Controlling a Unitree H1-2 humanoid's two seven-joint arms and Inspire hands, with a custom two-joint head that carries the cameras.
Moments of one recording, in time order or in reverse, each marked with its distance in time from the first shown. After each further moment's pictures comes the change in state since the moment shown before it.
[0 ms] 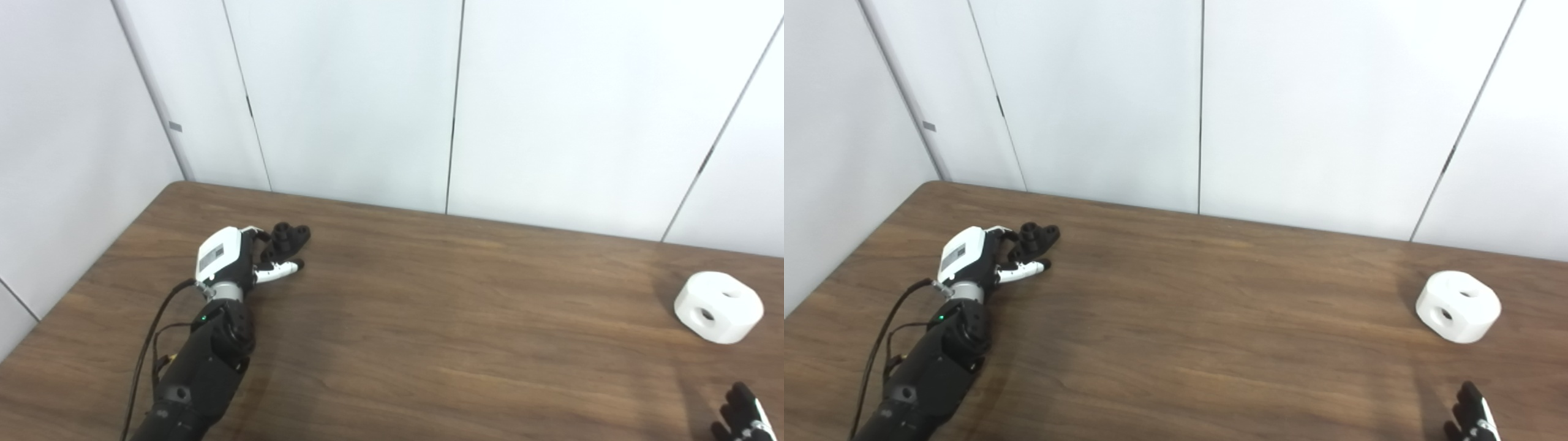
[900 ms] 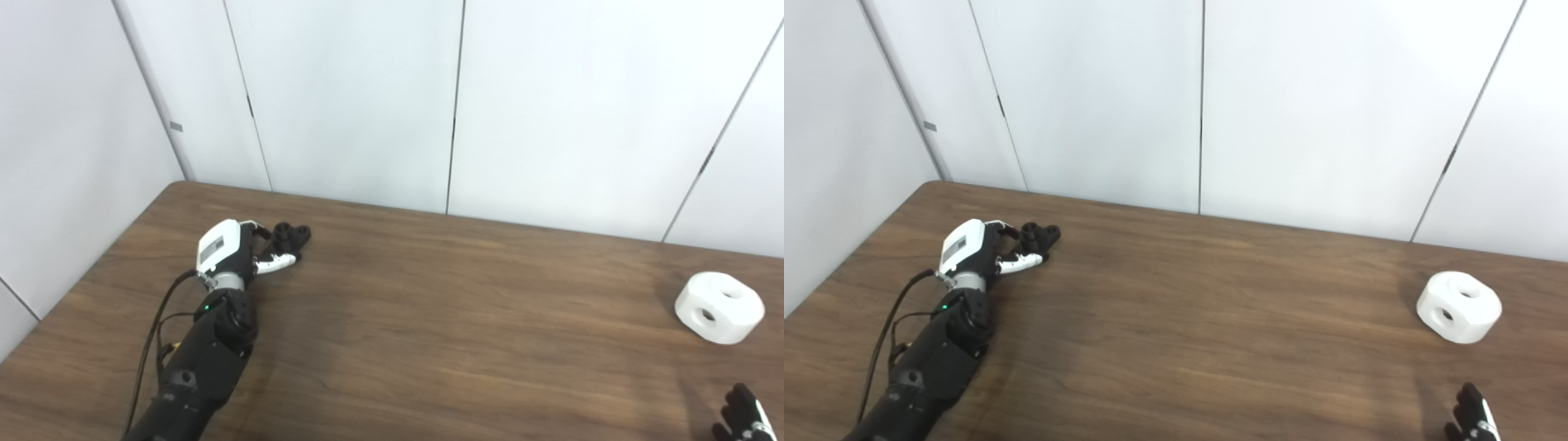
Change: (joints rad) left arm -0.049 -0.002 0.013 0.066 -0.037 -0.005 0.018; right arm 0.007 0.001 0.001 -0.011 -0.004 0.004 -0.007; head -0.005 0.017
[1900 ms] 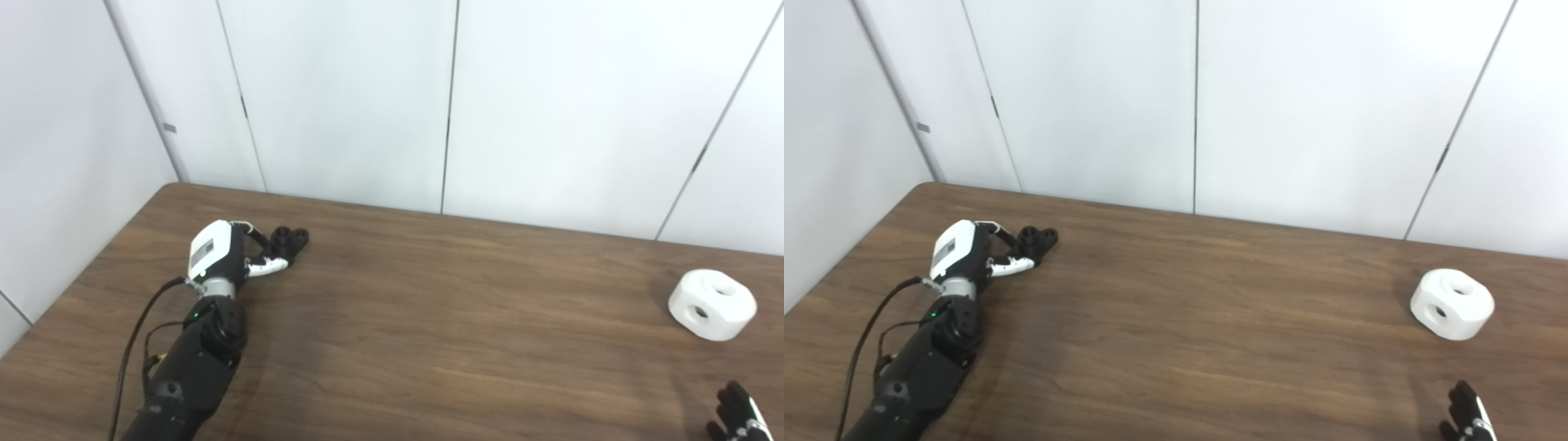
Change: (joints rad) left arm 0.034 0.014 -0.011 -0.022 -0.023 -0.088 0.025; right arm 0.005 0.000 -0.007 -0.011 0.007 0.011 0.002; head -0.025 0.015
